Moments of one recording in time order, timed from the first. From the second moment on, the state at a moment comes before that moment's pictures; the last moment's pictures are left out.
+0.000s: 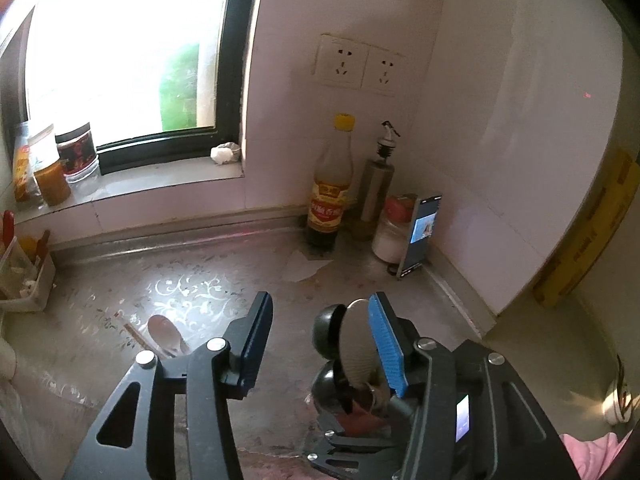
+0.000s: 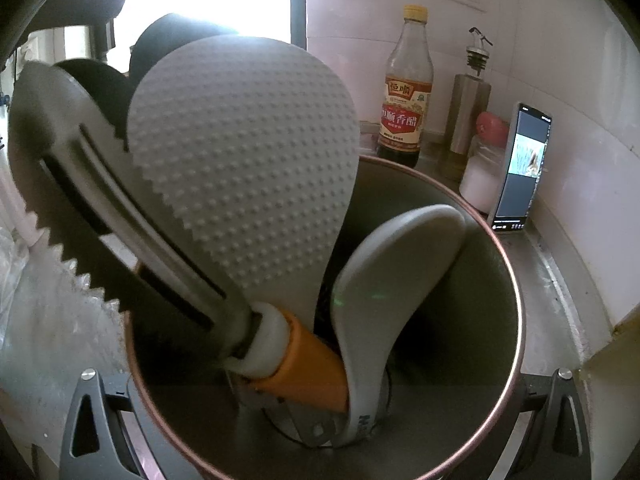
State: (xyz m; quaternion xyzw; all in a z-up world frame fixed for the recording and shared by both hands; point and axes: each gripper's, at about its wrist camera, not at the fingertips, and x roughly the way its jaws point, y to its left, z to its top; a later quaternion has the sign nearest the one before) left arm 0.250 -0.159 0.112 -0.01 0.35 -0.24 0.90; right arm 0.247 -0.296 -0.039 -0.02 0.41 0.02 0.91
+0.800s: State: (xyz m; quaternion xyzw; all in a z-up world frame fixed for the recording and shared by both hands) left arm 0.266 -0.090 0.089 -0.09 0.37 -0.12 0.92; right arm 0.239 -0.299 -0.035 -0.02 0.41 0.02 0.91
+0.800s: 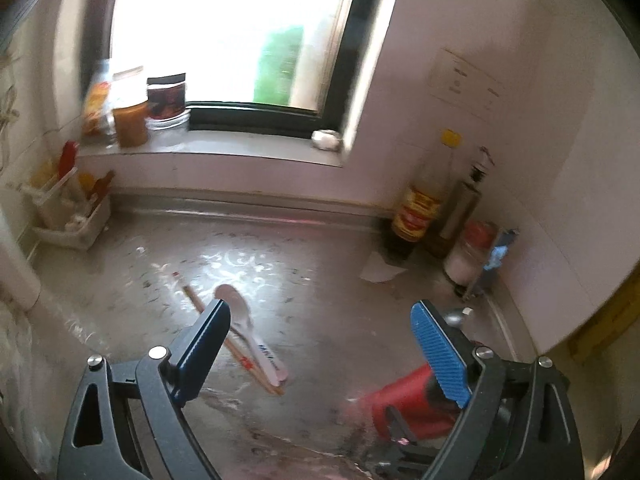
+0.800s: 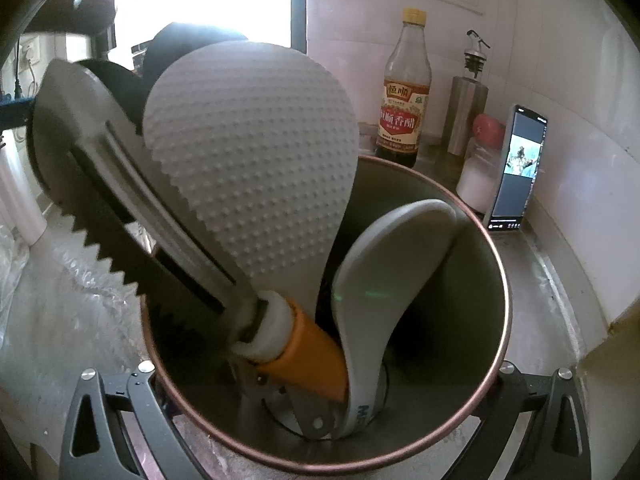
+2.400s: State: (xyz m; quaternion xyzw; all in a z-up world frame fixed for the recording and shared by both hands) left arm 0.325 0.031 -0.018 -0.18 0.44 0.01 0.88; right arm 0.230 -0.300 -0.035 -0.01 0.40 0.00 0.92
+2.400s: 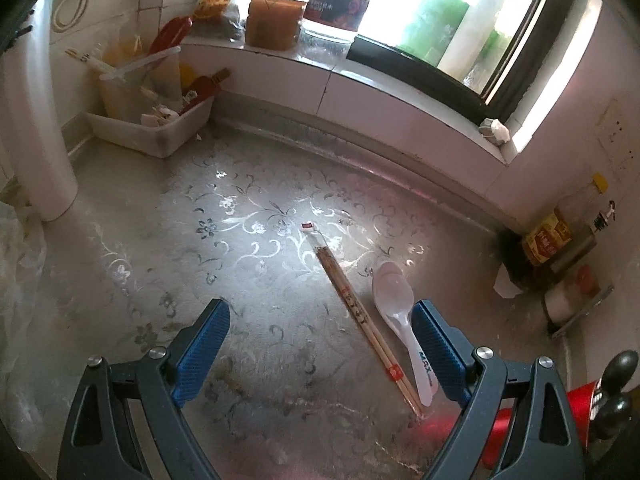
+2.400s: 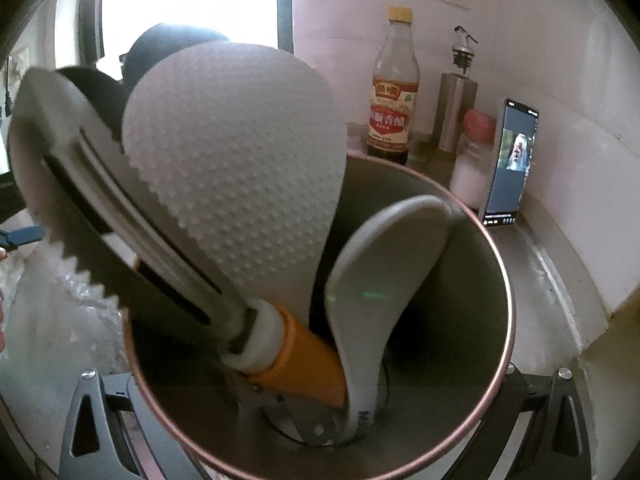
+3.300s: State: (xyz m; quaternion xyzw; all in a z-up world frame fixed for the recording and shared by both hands) left arm 0.404 -0.027 -0.057 -0.16 0.54 -0.04 0.82; right arm 0.240 -0.299 -0.042 0.01 0.40 0.02 0.92
